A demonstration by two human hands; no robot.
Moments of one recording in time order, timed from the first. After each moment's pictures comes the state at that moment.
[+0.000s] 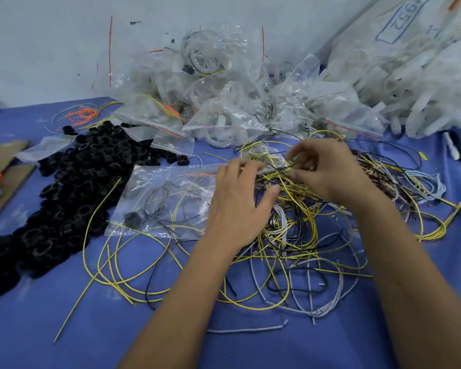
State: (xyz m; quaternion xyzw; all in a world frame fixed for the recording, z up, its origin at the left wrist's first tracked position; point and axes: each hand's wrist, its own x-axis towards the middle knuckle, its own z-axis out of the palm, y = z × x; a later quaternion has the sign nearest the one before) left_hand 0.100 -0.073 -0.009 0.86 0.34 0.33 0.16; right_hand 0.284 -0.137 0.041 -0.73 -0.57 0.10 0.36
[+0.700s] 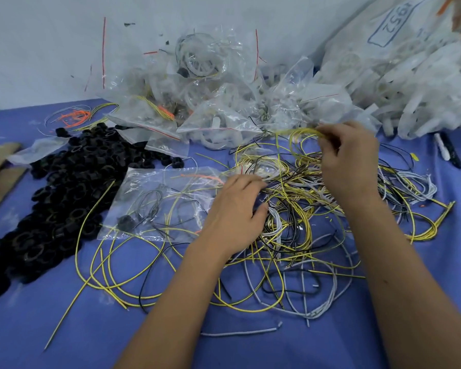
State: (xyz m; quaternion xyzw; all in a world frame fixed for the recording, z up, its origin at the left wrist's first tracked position) left_hand 0.099 -0.068 -0.018 0.91 0.28 0.25 0.16; right_hand 0.303 -0.137 0.034 -0.74 -0.47 -0.14 0.45
